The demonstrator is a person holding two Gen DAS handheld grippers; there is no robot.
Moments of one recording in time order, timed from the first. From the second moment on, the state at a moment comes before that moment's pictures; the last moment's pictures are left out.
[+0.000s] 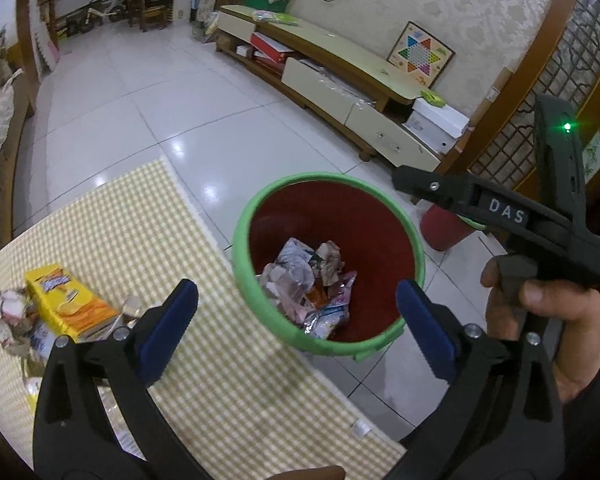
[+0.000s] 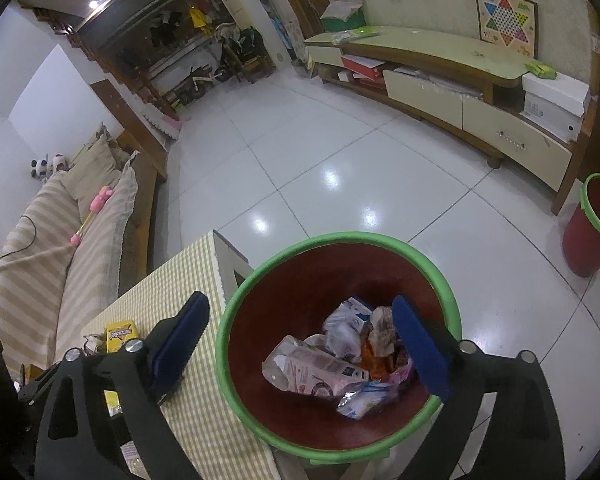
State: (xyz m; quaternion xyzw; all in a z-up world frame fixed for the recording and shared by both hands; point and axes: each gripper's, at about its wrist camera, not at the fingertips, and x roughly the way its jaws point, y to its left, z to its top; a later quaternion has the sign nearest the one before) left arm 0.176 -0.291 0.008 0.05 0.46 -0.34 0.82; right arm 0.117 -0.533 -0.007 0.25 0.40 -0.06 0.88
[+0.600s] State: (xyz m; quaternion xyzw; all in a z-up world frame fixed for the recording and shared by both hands) left arm 0.164 -0.175 0.022 0.00 0.46 -0.25 0.85; right arm 0.131 -0.455 -0.003 0.18 0.41 0.00 0.89
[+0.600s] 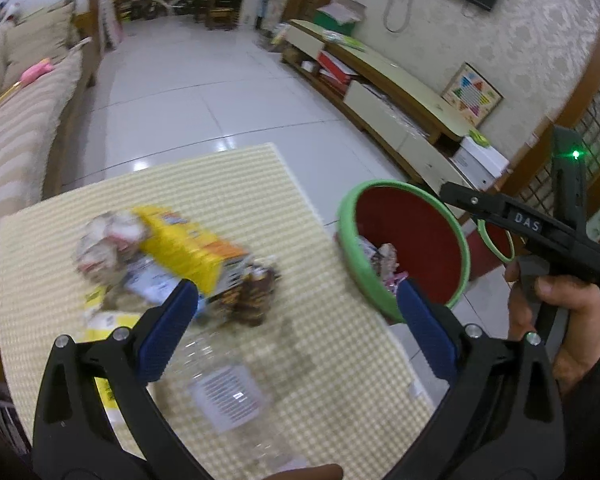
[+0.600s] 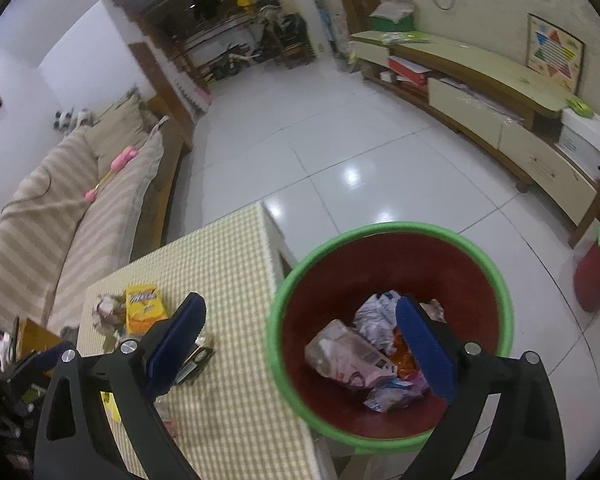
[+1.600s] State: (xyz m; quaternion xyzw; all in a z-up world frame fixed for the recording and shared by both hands) left arm 0.169 -0.020 -0.093 -0.07 0.55 -0.11 0.82; right arm 0.180 -0.292 -0.055 0.03 0.48 0.12 0.87
